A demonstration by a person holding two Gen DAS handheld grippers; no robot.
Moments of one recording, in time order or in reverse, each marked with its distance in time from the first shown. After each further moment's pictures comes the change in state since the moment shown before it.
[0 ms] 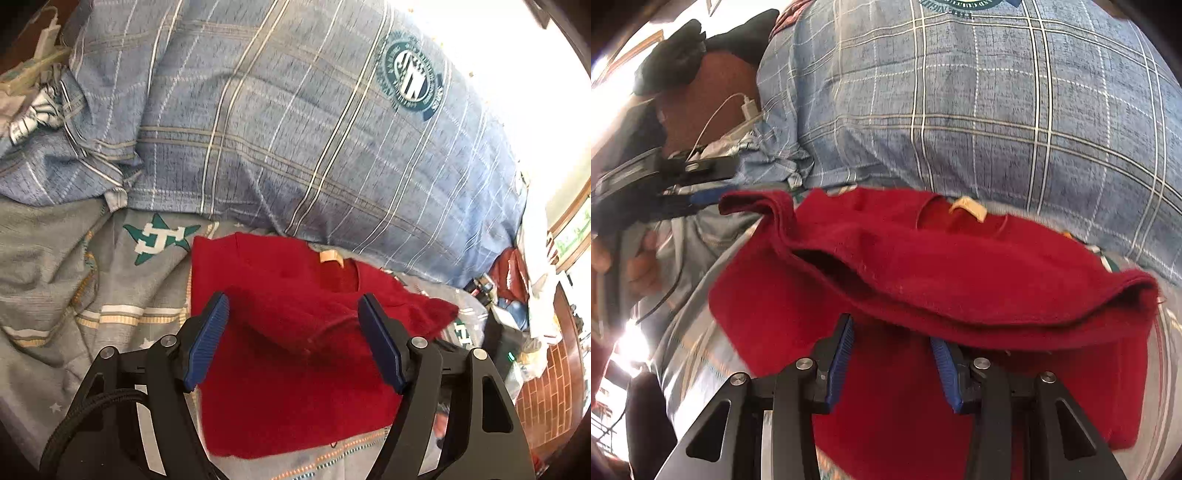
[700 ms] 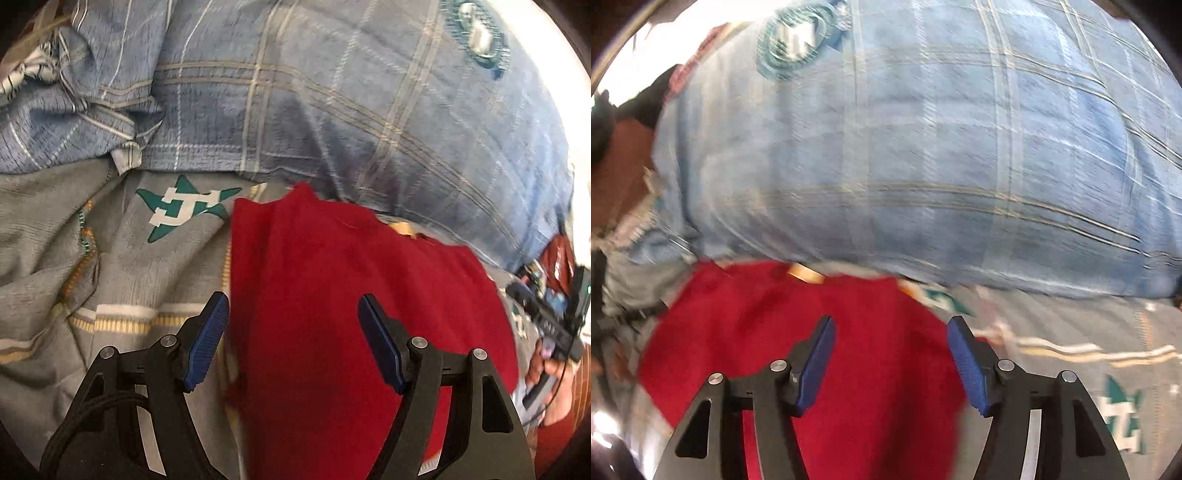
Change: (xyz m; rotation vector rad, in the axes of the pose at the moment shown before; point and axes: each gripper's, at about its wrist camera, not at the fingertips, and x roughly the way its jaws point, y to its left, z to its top) left arm 0.082 0.044 -0.009 -0.028 0.122 0.162; right arm -0.050 -0.123 0.034 0.172 -0.060 -0.325
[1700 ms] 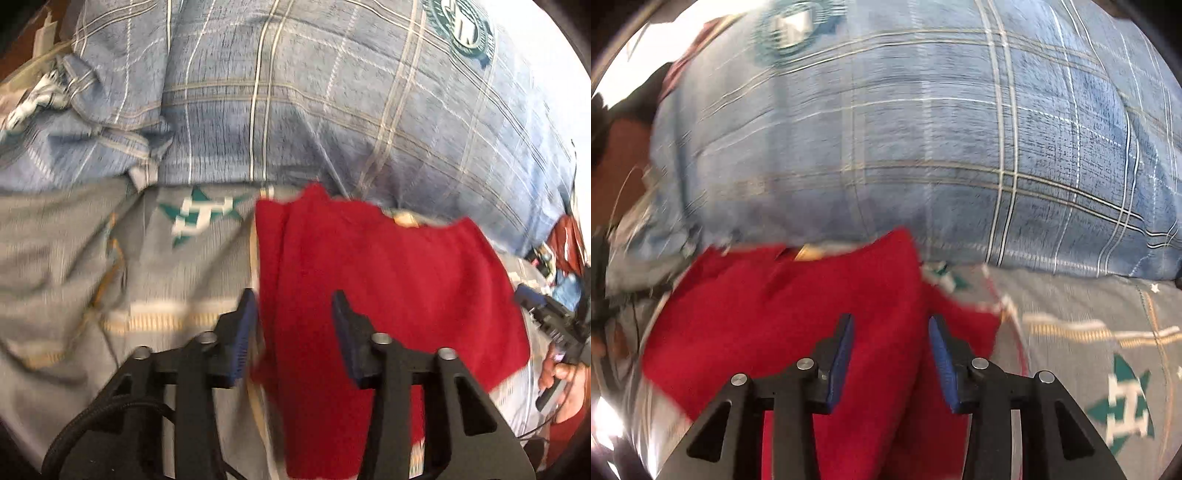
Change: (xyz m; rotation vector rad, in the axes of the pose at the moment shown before) left arm -0.031 -0.011 -0.013 0.076 -0.010 0.053; right arm -0.015 0.018 -0.021 -0.020 0.020 0.037
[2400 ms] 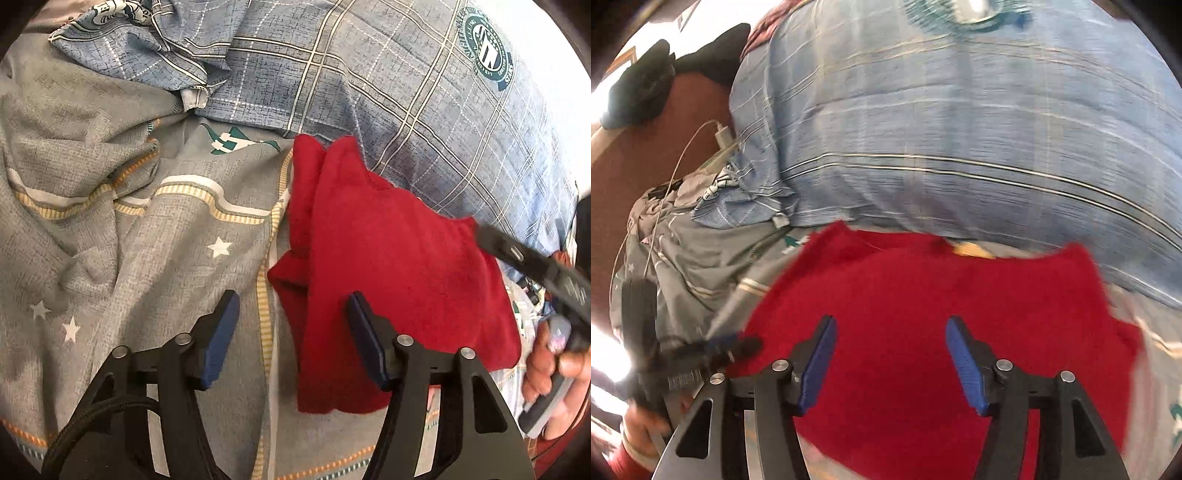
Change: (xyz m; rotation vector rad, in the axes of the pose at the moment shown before) left arm -0.006 0.018 -0.058 -0.191 -0.030 -0.037; right arm 0.021 0.150 0.012 -0.087 0.050 0.206
